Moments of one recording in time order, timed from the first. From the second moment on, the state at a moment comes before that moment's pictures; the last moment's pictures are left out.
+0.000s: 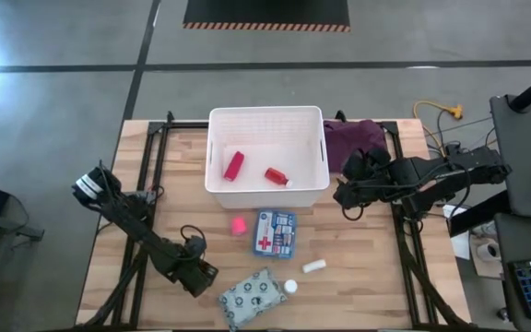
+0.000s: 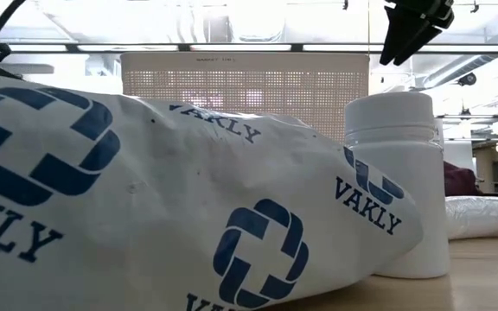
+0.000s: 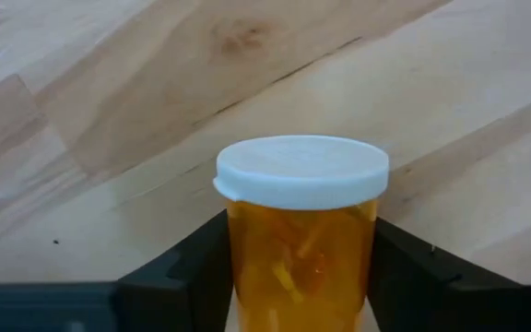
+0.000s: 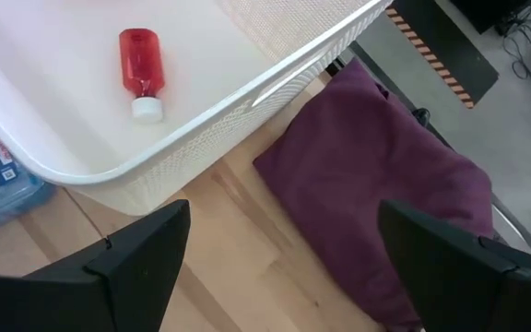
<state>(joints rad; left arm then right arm) -0.74 1.63 0.91 -0.74 -0.09 -1.85 0.21 1.23 1.23 -1.30 0.70 0.79</state>
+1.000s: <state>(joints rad) 0.08 1.18 1.25 -0.66 -0.48 -0.49 0.21 1.21 1.23 -1.30 0.71 0.87</state>
